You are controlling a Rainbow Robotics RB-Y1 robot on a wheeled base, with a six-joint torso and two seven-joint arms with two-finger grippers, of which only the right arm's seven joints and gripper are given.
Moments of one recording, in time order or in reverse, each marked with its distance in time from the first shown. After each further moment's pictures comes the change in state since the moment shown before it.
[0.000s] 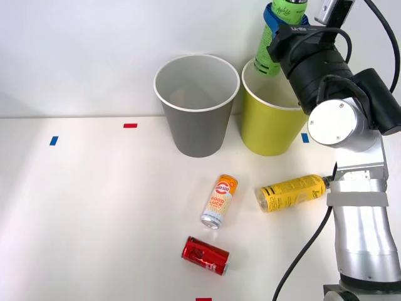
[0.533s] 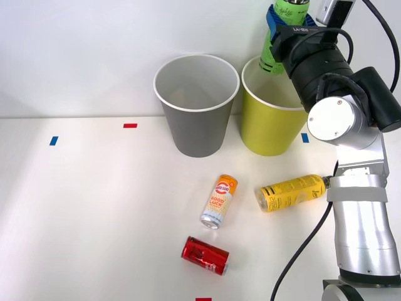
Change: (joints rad) arm -0.021 -0.001 -0.021 0.040 0.015 -0.006 0.001
